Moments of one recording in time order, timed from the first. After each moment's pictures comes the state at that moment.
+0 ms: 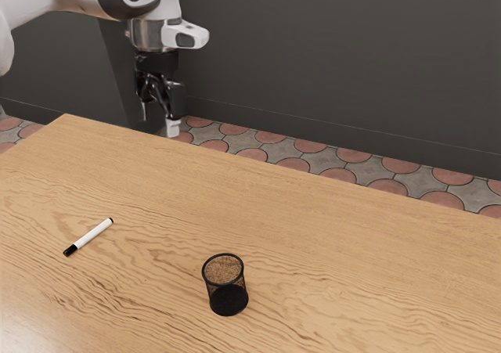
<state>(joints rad) -0.01 0.14 -0.10 -1.42 0.03 1.35 0.29</state>
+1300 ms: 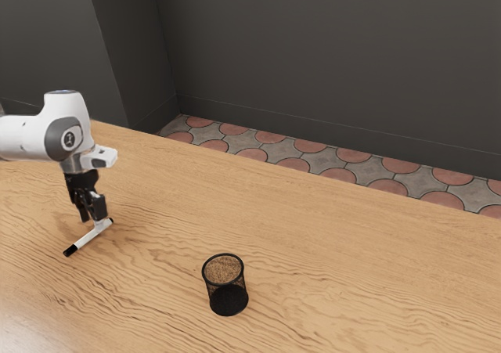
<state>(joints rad) 0.68 0.34 -0.29 -1.98 0.13 2.10 0.57</state>
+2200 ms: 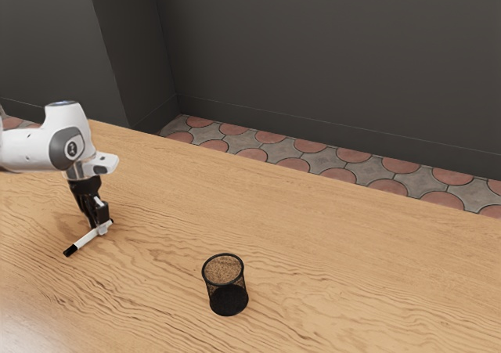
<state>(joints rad) 0.70 0.48 -0.28 -1.90 0.13 2.17 0.62</state>
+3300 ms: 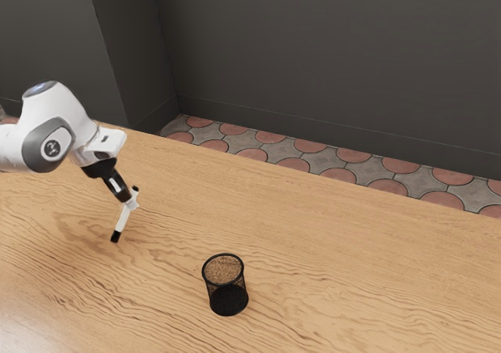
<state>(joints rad) 1.69 0.46 -1.45 -2.25 0.32 2.45 0.60</state>
